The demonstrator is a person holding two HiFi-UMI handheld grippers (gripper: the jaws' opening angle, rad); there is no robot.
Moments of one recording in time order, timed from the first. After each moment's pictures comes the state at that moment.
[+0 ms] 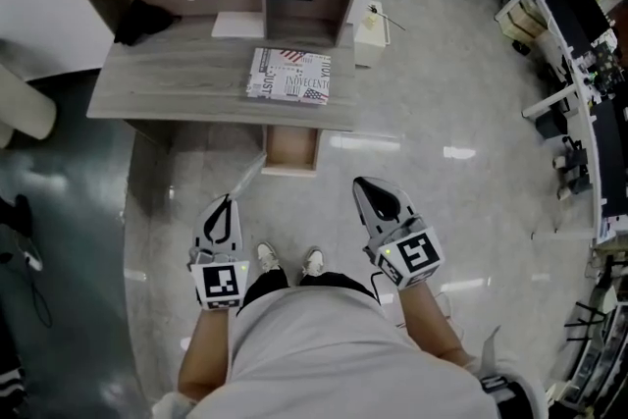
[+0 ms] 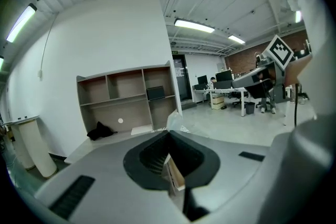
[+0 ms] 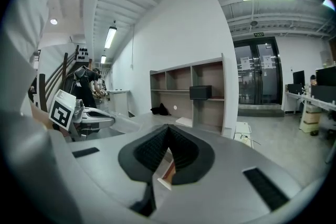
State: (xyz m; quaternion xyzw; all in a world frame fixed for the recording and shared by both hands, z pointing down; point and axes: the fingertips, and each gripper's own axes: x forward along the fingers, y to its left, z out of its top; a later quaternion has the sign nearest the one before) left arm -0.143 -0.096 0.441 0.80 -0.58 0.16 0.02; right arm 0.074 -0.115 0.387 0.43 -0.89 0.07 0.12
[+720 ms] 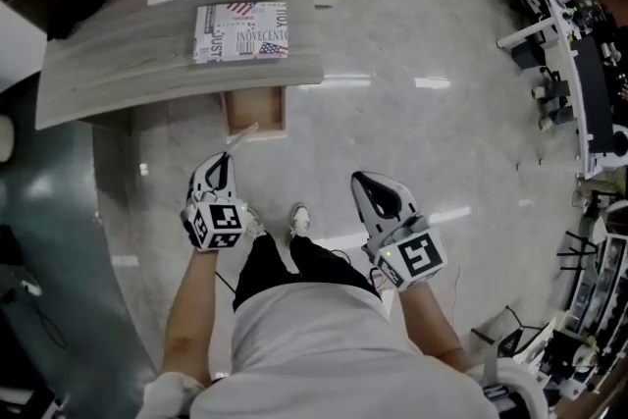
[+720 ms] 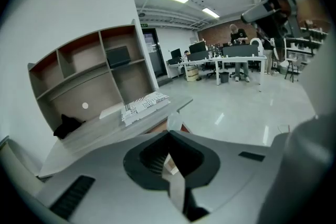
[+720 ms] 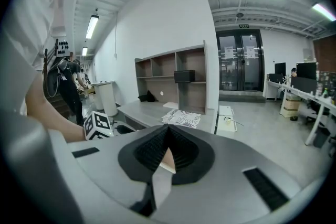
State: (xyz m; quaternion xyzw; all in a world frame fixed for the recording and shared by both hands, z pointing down) left arm -0.081 -0.170 0.620 0.83 -0.45 0.32 0.03; right arm 0.118 -0.093 0.441 0.50 -0.84 0.13 0.17
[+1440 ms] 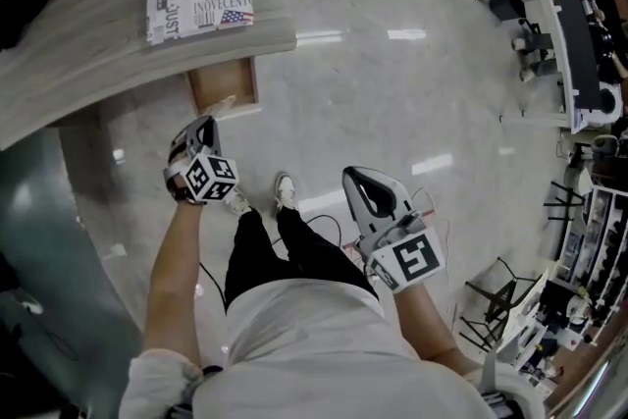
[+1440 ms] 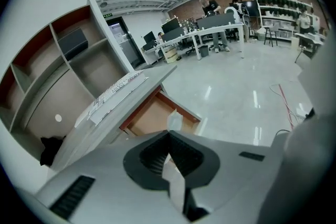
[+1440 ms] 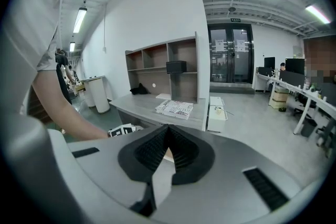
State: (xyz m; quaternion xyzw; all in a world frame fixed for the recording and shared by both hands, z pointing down) left arm -0.042 -0.220 0.758 0.82 -0.34 0.45 -0.04; right arm 0.128 -0.081 0.480 0.54 -0.80 0.17 0.20
